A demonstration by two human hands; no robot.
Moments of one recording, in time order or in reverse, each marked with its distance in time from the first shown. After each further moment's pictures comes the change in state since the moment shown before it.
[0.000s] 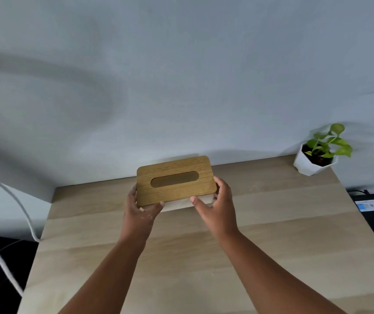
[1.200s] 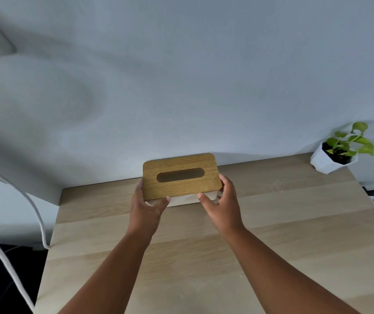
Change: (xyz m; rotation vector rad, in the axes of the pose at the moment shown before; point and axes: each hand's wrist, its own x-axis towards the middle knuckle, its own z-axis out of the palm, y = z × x) left_hand 0.047 -0.012 -0.048 0.023 -0.060 0.000; right_hand 0.007 -0.004 0.069 -0.042 -0.004 0.047
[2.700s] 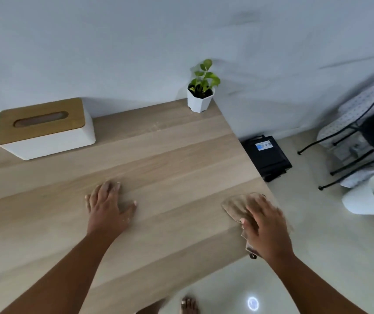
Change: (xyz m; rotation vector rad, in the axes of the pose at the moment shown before) left_hand -0.218 -0.085 0.186 1.025 -0.171 0.353; right_hand -0.231 0.270 -0.409 -0.833 0.060 -0.017
